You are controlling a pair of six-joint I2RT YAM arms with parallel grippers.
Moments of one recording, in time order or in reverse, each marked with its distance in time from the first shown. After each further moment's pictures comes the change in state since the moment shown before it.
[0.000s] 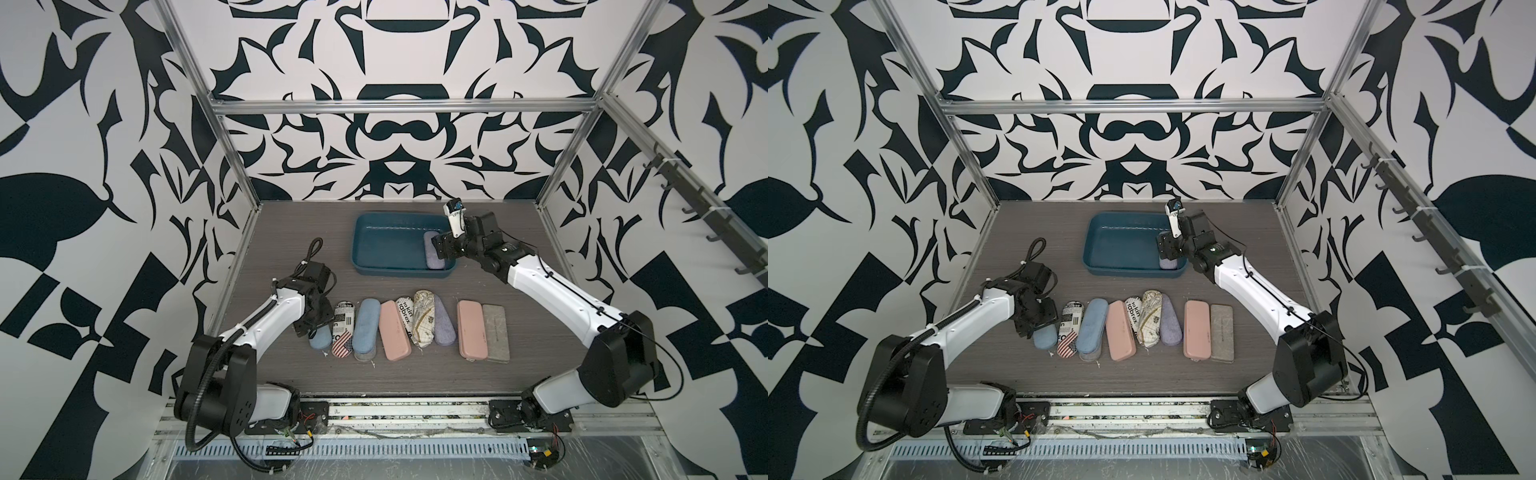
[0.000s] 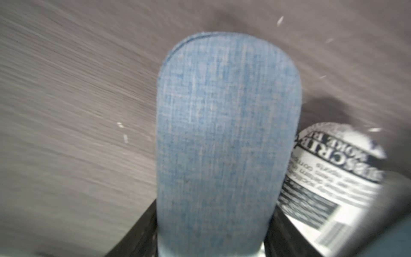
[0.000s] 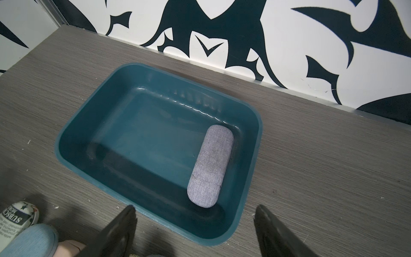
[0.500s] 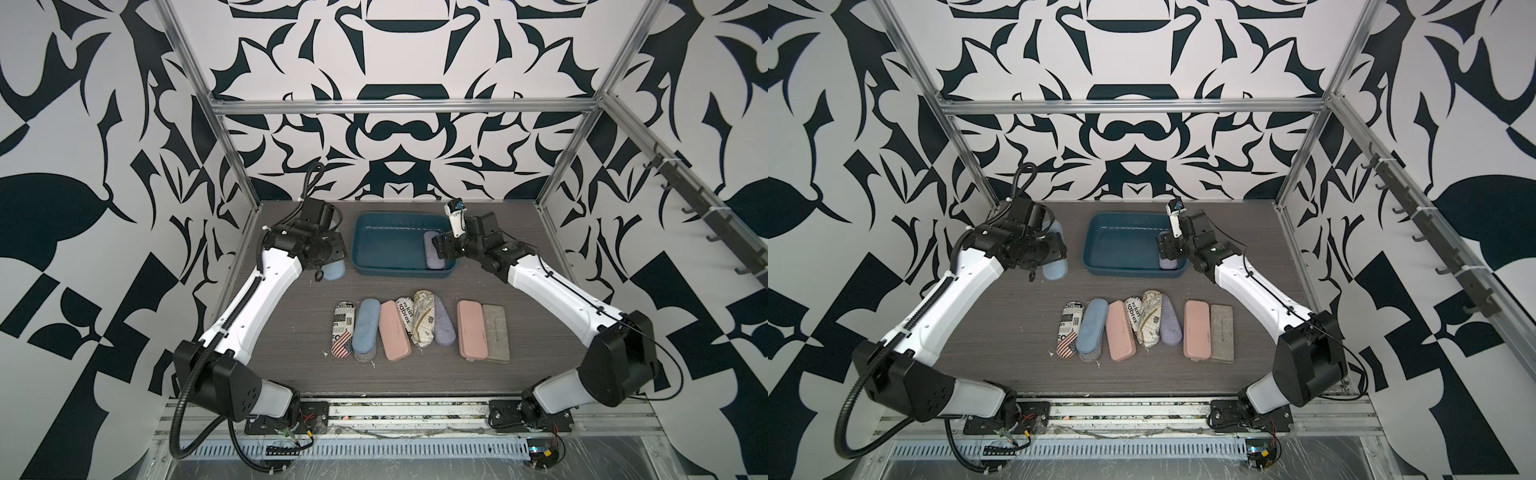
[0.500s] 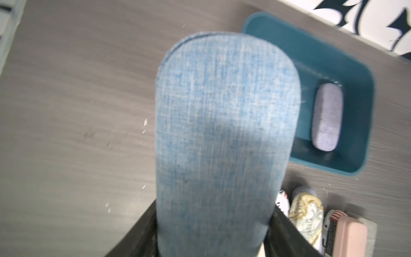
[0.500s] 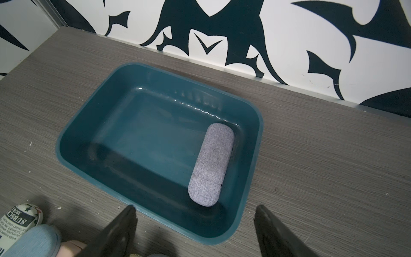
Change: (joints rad) left arm -0.081 0.176 0.679 -0.104 0.008 0.124; right arm -0.008 0.002 0.000 -0.007 -0.005 0.019
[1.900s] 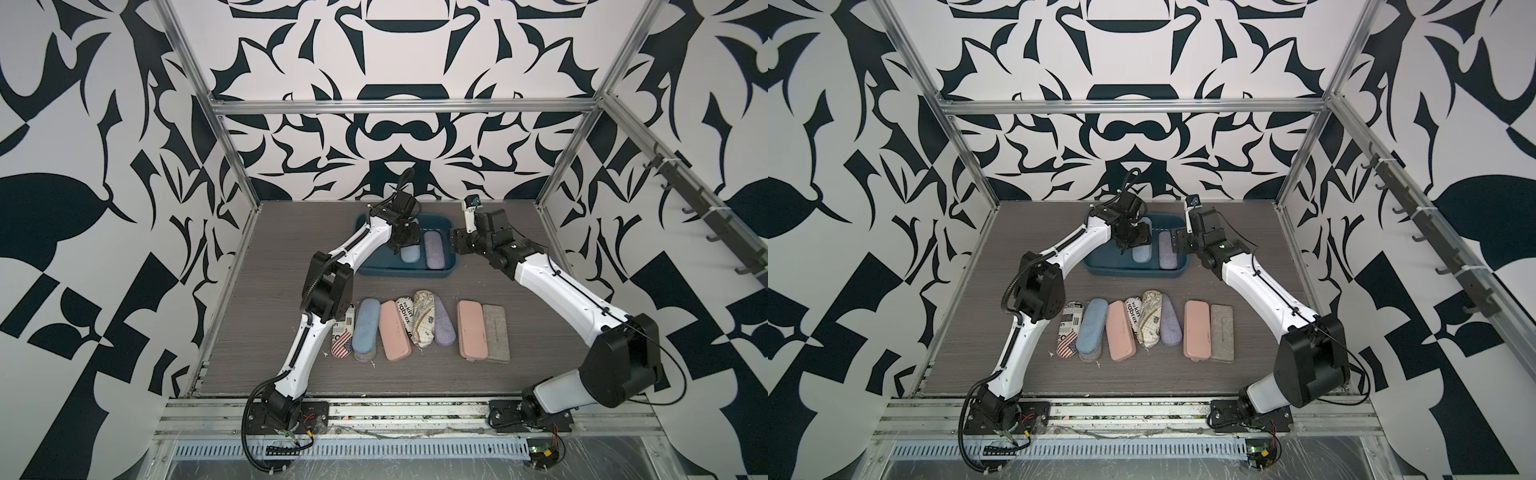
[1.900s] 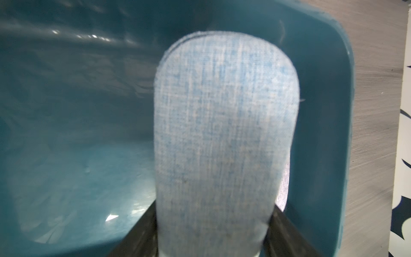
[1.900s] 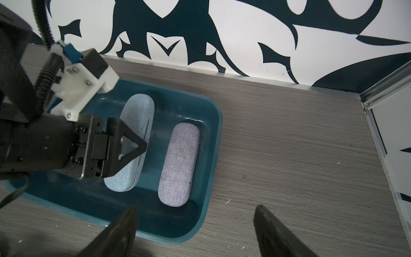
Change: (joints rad) left arm -0.212 0.938 0.733 0.154 0.212 -0.058; right arm -0.072 -0.013 0.000 -0.020 0.089 0.048
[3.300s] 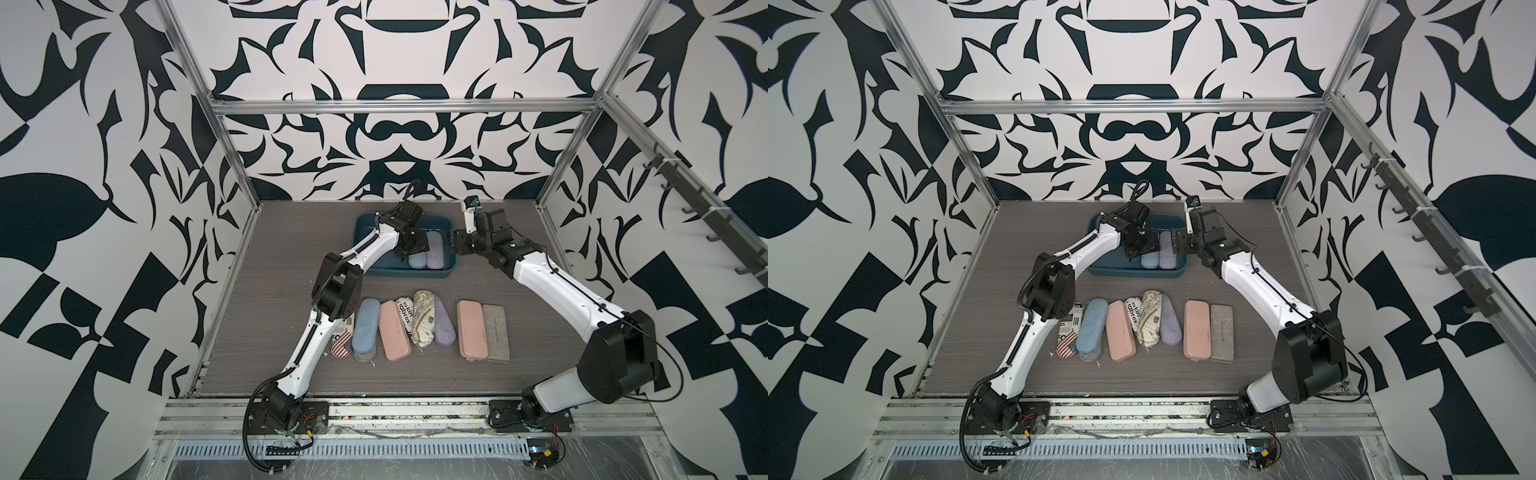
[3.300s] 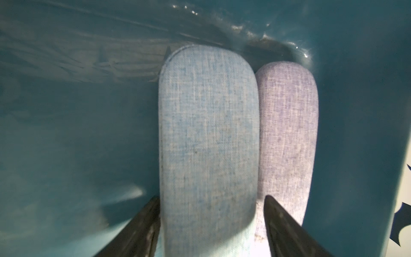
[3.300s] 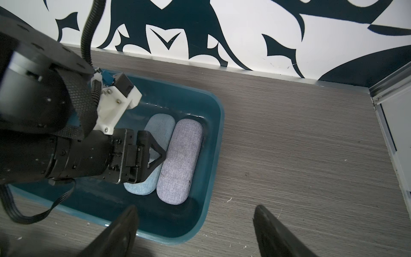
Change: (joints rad) left arm -0.020 0.106 0.041 0.046 0.039 -0.070; right arm -0.011 0.020 0.000 -0.002 -0.024 0.002
